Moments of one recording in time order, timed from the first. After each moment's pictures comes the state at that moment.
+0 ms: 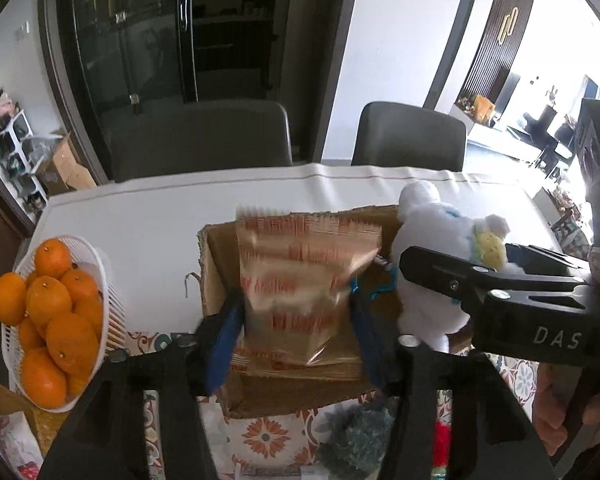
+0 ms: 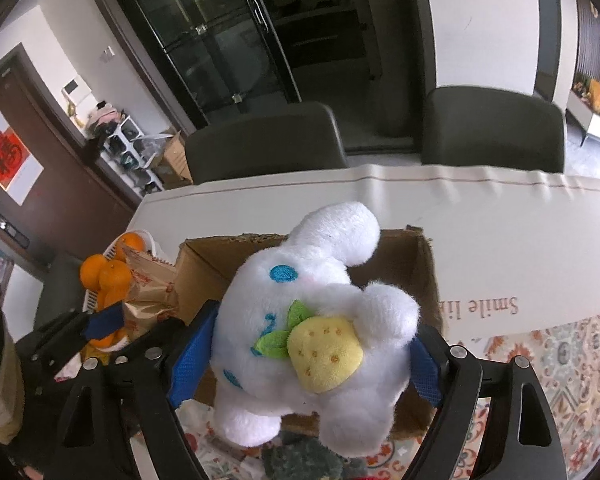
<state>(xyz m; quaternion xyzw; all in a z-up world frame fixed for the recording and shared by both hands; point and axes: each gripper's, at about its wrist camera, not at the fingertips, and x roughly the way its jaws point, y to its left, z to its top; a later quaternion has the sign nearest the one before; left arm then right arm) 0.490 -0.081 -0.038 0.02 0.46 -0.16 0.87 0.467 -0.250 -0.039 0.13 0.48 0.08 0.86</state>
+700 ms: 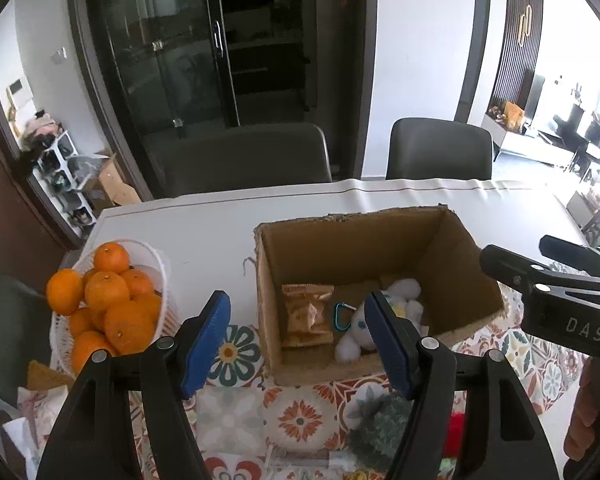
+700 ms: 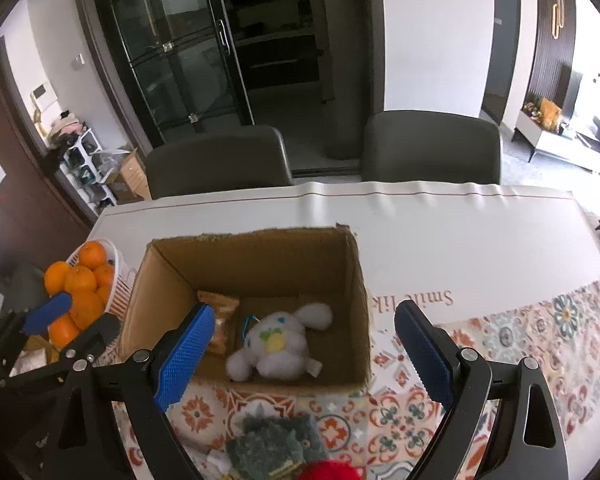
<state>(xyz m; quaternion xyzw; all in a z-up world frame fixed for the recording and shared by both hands) 0.446 -0.071 -0.014 0.06 0.42 -0.09 0.90 0.414 -0.254 -0.006 0.08 0.45 -0.03 0.89</state>
